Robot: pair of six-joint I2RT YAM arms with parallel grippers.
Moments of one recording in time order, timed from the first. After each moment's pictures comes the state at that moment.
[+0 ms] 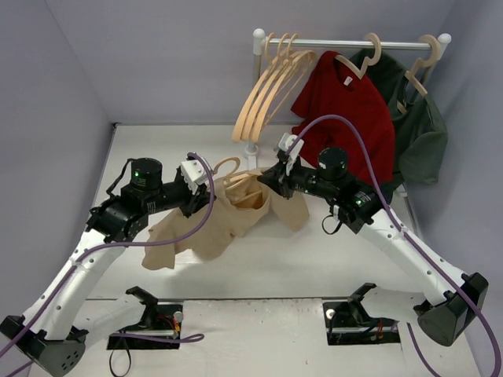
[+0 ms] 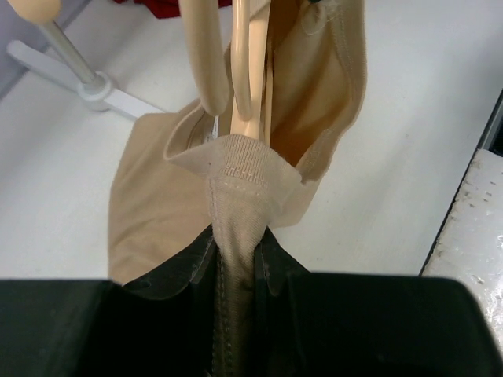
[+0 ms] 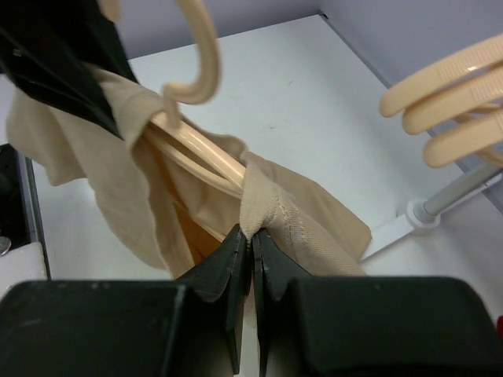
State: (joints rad) left arm -0.50 0.97 1.15 -0.62 0.47 0.28; right arm 0.64 1.15 1.10 -0.15 -0.46 -0.16
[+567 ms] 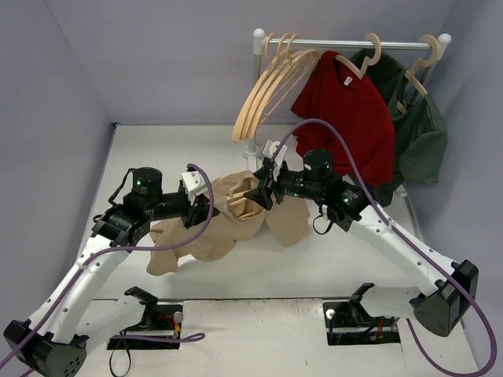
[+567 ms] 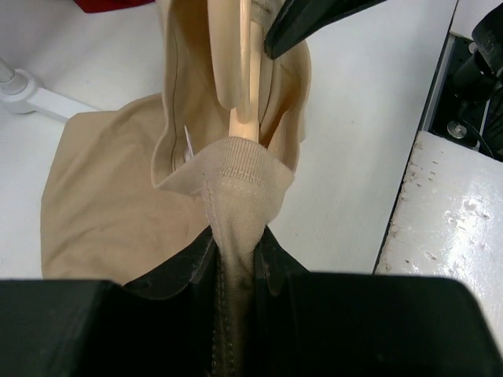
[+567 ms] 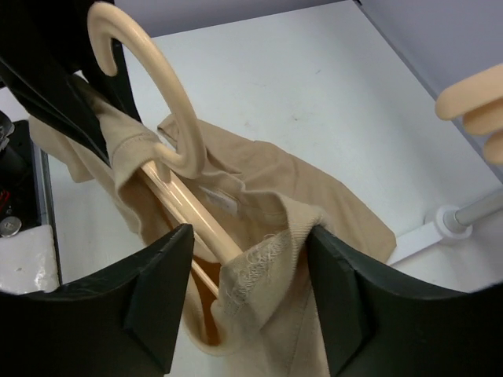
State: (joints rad) left arm -0.45 0.93 1.00 -0.55 0.68 0.25; right arm 0.70 1.21 1.11 -0.15 -0.48 -0.20
